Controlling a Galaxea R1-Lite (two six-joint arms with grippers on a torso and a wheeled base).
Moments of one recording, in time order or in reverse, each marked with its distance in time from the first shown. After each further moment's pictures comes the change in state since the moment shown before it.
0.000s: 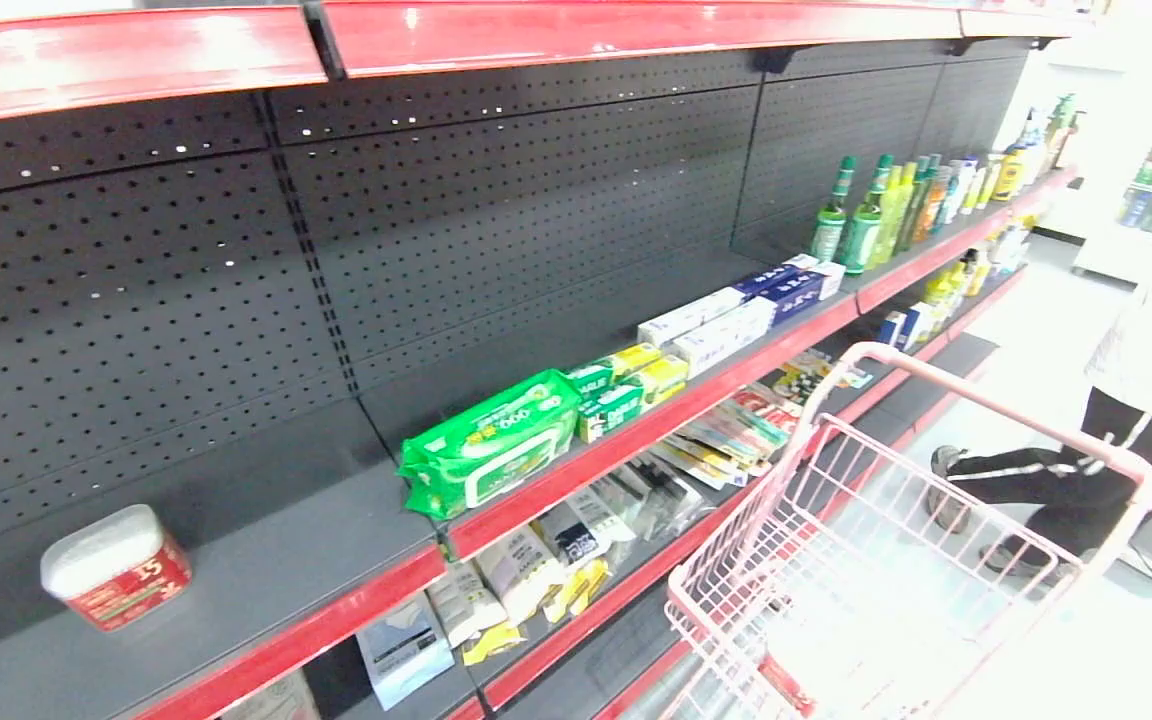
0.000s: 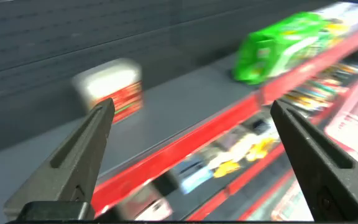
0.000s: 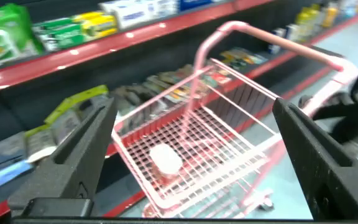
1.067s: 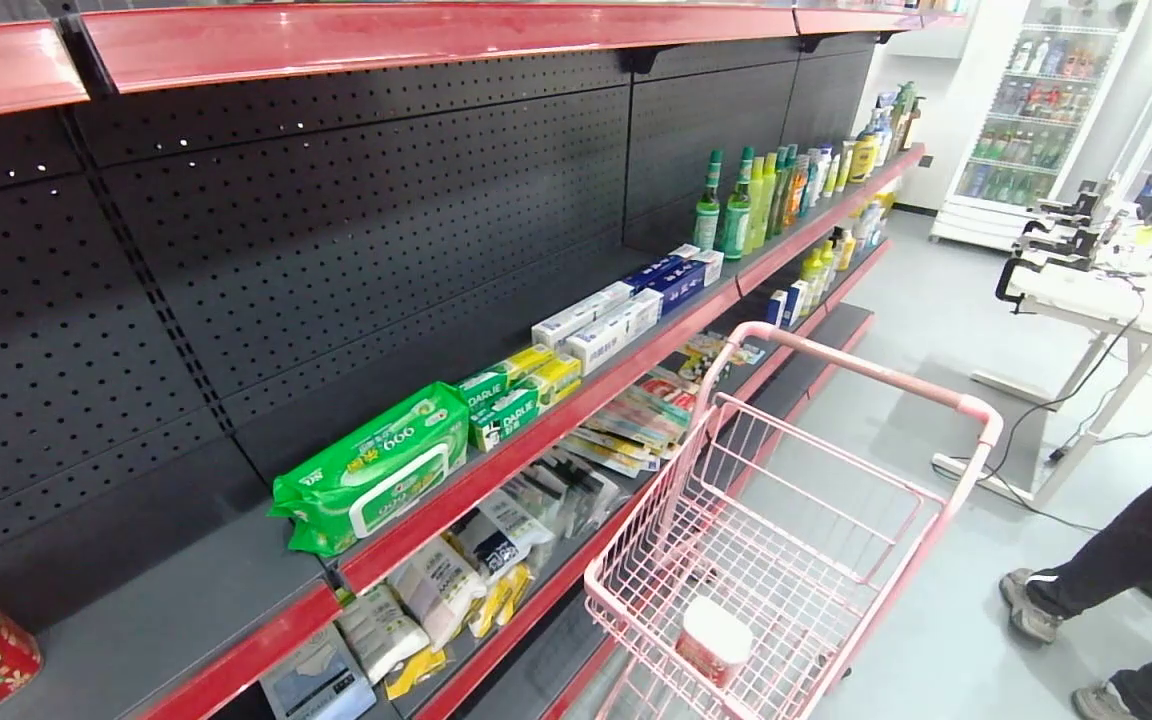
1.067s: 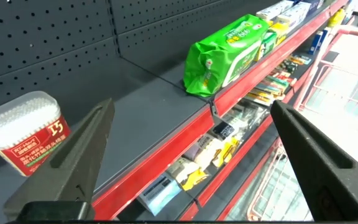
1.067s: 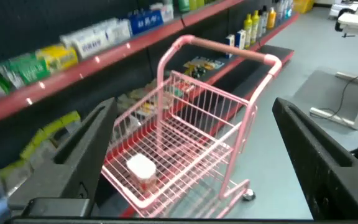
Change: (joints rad) left arm 0.000 0.000 0.001 0.000 0.000 0.000; right arm 0.004 0.065 -0.113 0.000 -0.014 0.071
